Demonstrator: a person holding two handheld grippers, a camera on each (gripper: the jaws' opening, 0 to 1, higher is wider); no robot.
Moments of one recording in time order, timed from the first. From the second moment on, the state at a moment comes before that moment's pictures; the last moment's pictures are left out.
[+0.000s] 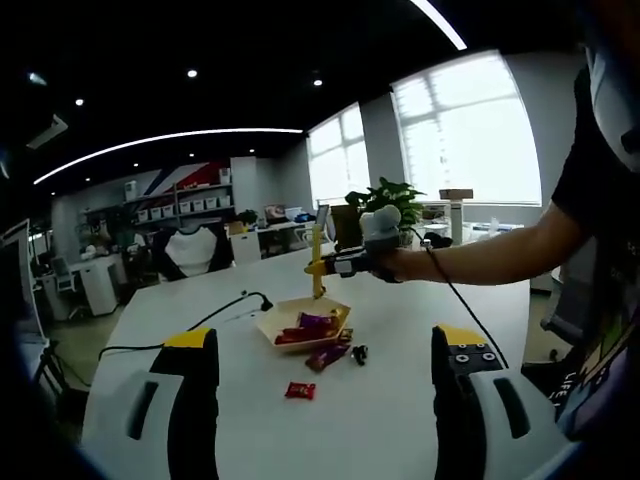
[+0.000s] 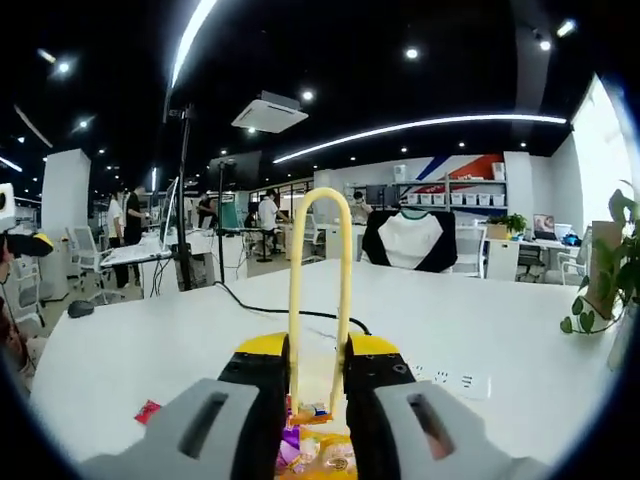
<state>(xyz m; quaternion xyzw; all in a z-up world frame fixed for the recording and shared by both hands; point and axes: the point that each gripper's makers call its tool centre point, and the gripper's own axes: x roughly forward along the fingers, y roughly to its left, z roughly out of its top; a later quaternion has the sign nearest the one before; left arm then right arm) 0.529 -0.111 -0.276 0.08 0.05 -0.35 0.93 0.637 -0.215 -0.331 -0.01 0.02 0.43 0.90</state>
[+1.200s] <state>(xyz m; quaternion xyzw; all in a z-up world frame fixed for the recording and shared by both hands) 0.518 -0.129 -0.276 0.07 0.05 -0.36 0.93 0.679 -0.248 -0.342 -0.05 0.03 0.30 0.95</state>
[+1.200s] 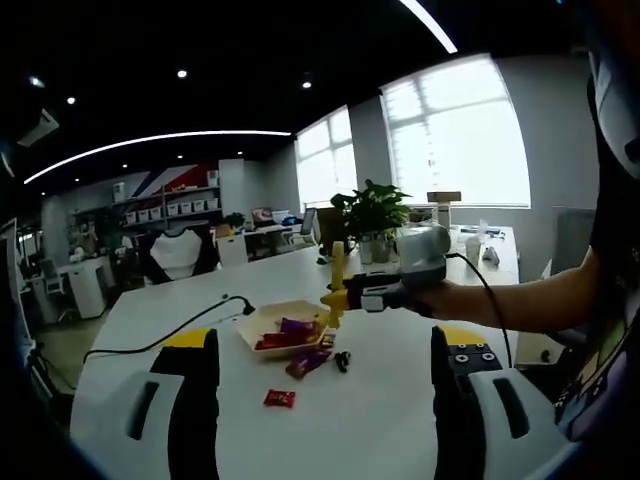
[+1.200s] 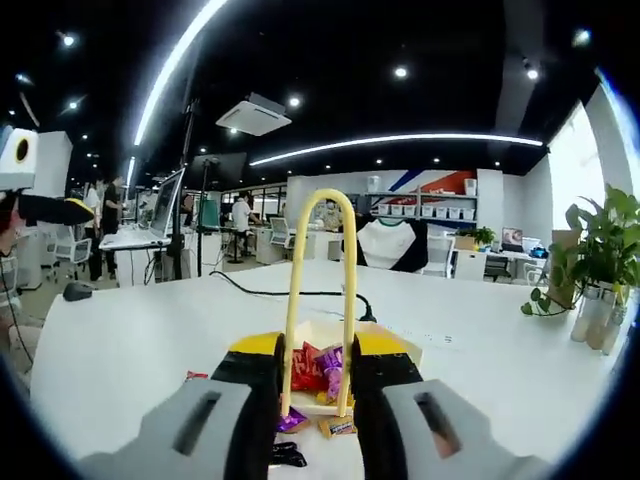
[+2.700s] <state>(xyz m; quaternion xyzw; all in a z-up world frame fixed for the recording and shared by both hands) 0.521 -0.109 -0.277 0.05 0.04 -0.36 0.93 0.660 -0.243 -0.401 -0.01 0.06 0.07 1.00</state>
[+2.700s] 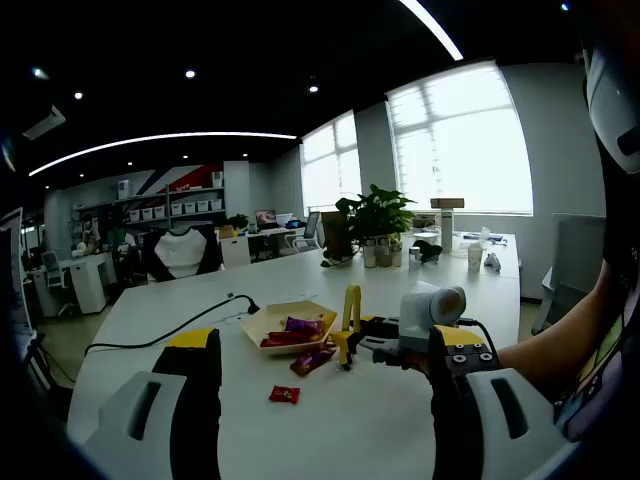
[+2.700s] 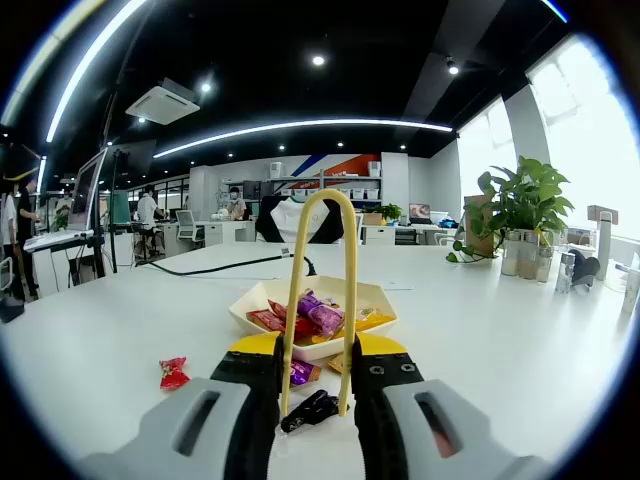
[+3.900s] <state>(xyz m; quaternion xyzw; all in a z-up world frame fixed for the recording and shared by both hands) 0.526 -0.109 -0.278 0.06 0.04 -0.35 0.93 0.644 -0.265 -0.379 0.05 0.07 0.18 0.98</state>
